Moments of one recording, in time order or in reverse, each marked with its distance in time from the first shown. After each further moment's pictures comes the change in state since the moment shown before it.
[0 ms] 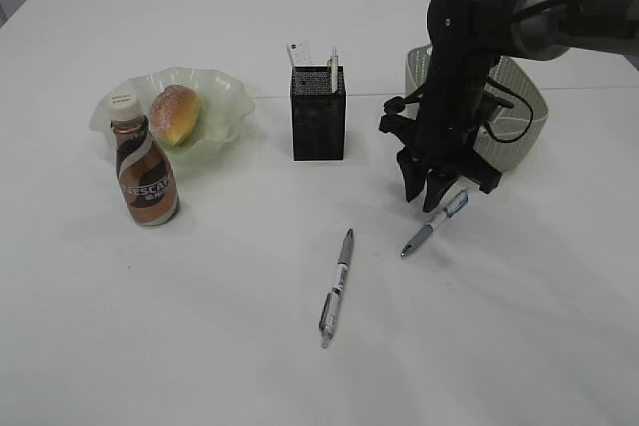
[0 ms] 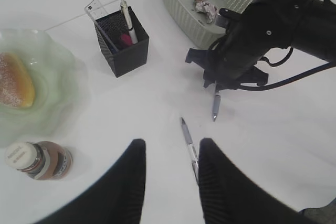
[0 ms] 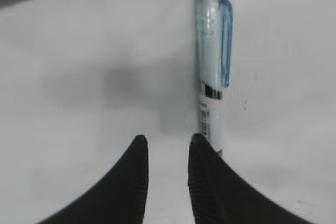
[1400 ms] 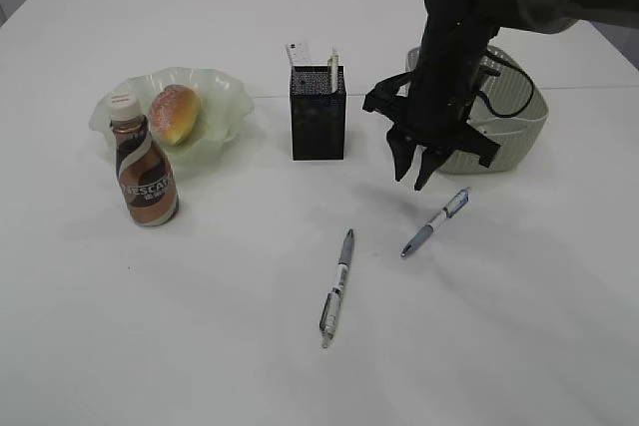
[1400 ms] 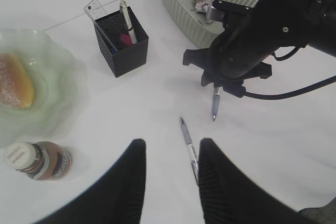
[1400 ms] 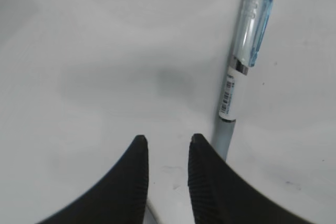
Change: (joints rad) left arm 0.000 0.000 0.000 0.000 0.002 0.000; right arm 0.031 -0.072 0.000 0.010 0.006 -0.159
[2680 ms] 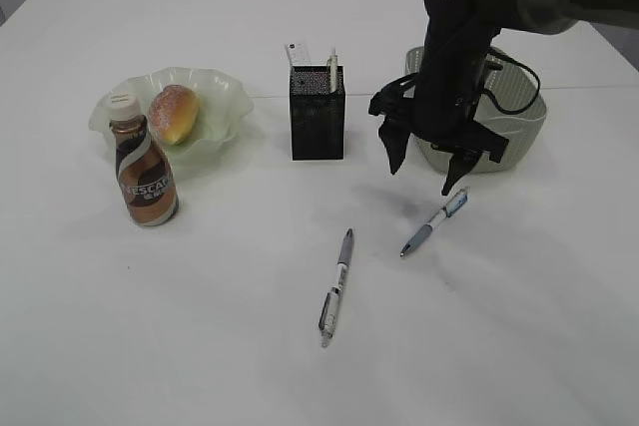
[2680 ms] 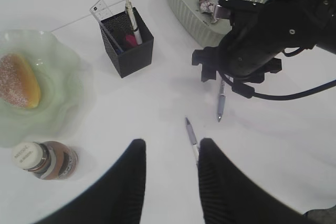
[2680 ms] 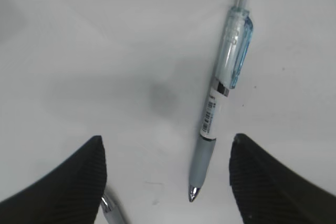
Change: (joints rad) left arm 0.000 0.000 0.000 0.016 0.000 0.000; right arm 0.000 0.000 0.000 -0.073 0.000 -0.030
